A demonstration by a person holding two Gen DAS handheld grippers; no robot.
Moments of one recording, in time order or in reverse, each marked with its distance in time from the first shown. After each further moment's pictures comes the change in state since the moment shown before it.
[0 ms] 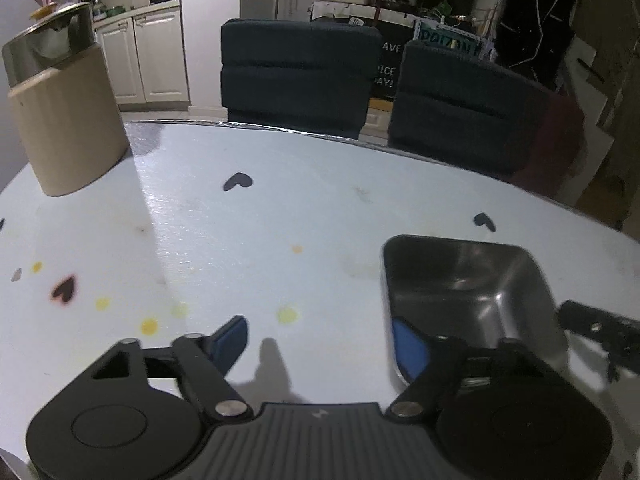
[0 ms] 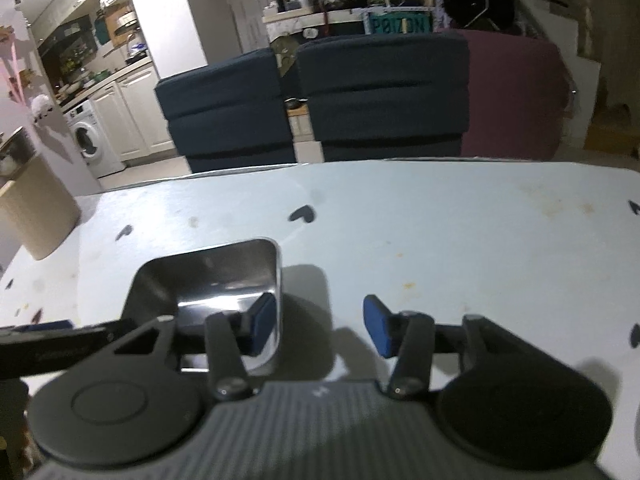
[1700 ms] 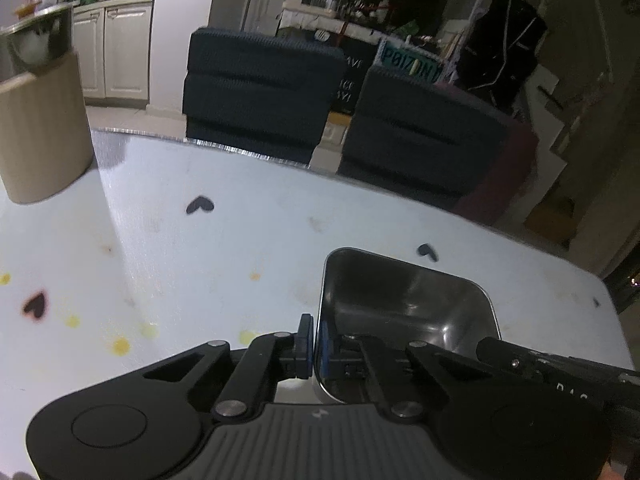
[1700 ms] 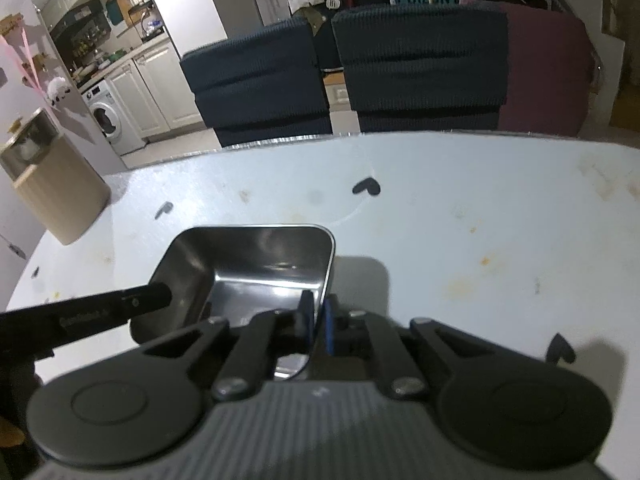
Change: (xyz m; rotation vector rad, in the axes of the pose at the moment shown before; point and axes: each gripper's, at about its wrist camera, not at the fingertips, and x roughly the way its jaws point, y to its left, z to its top) left arm -0.029 0.009 0.019 -0.035 -0.025 -0.176; right arm 0.008 0.033 0.010 0.005 0.070 0.060
